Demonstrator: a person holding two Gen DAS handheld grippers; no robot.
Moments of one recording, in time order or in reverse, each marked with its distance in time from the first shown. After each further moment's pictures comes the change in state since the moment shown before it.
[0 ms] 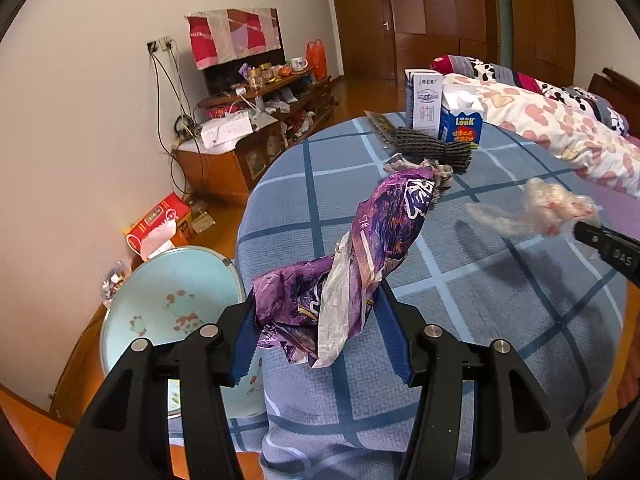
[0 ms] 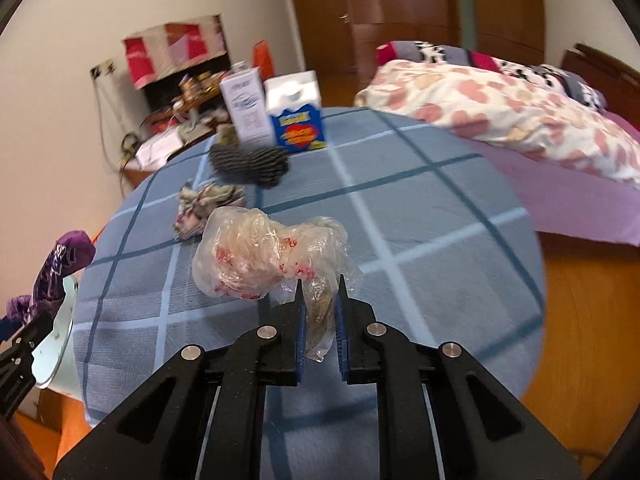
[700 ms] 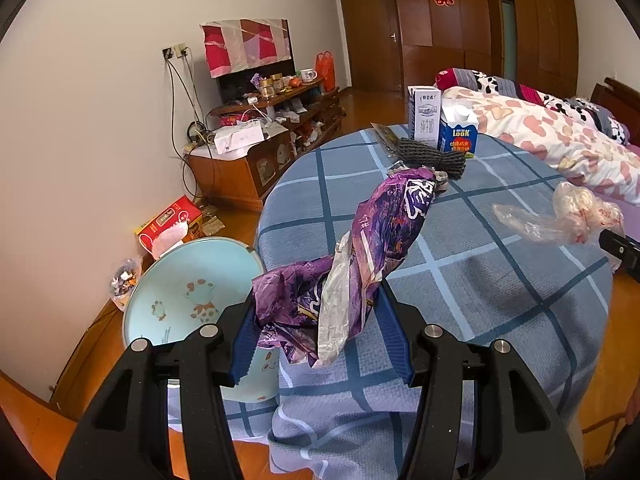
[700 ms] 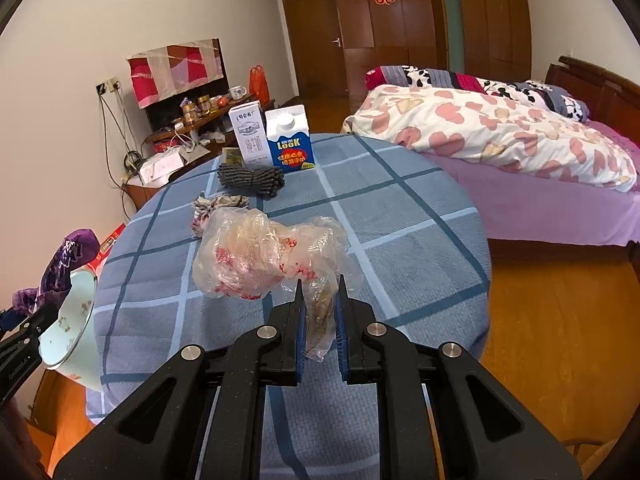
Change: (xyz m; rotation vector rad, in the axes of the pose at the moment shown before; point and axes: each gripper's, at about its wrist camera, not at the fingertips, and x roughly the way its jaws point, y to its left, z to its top) left arm -0.044 0.011 -0.020 -0.030 -0.038 0.015; right arm -0.071 0.000 -0.028 -0.009 -0.082 -0.017
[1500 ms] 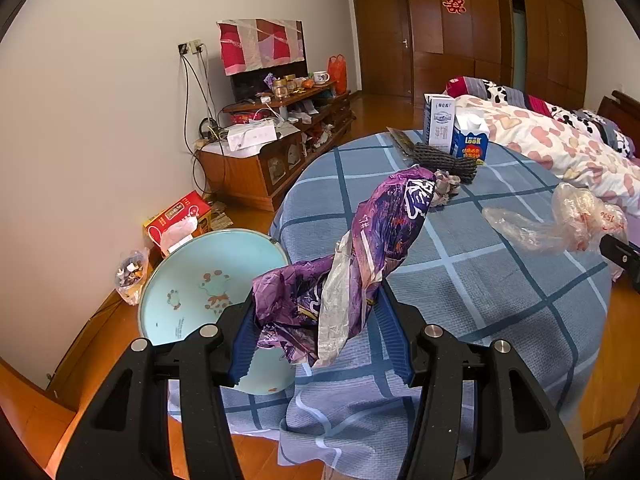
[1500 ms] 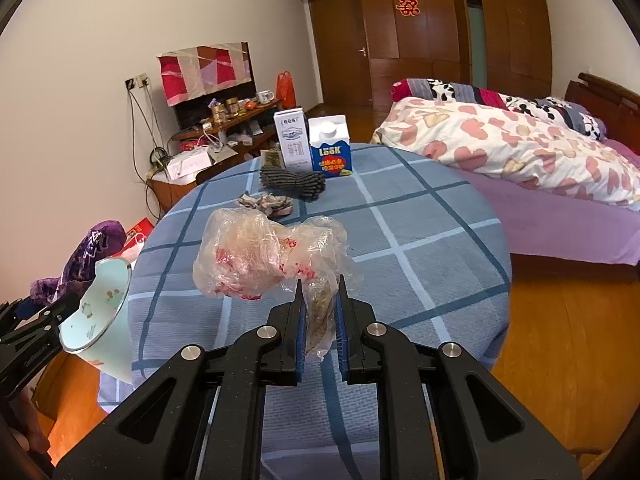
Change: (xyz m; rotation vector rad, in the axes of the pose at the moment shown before) left arm -0.011 0.019 -0.008 -0.037 -0.008 0.015; right arm -0.023 0.036 -0.007 -0.057 -0.031 0.068
